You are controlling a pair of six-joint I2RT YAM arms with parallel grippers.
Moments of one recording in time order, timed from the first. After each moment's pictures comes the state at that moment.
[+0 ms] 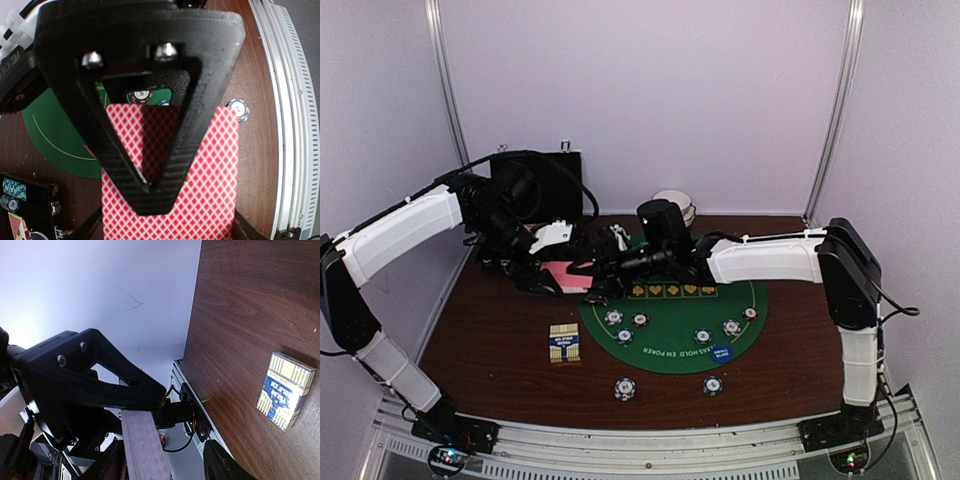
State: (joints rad) left arm -0.55 1.54 1.46 -1.11 0.47 0.95; right arm 0.91 2.07 1.55 0.22 -0.71 1.27
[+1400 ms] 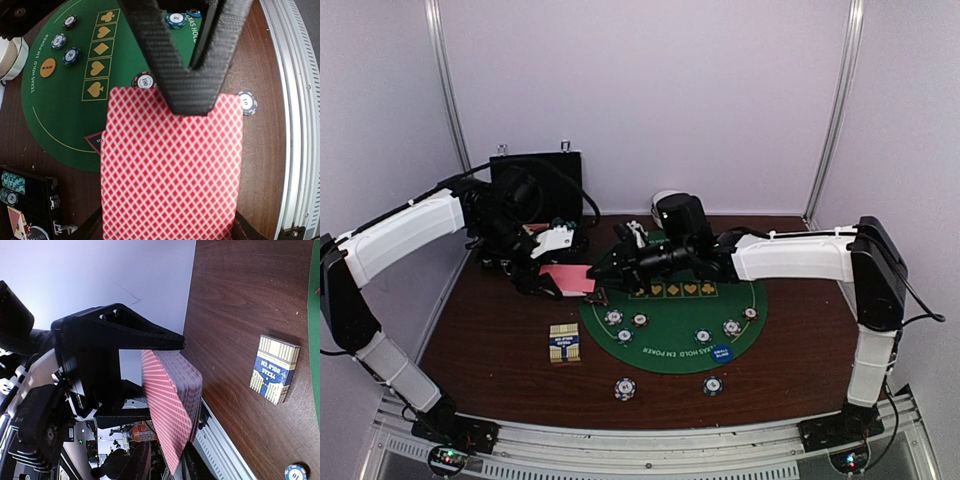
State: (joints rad) left arm -0.55 1.54 1.43 -1.07 0.42 0.93; right arm 0.89 1.91 1.42 0.15 -0.72 1.24
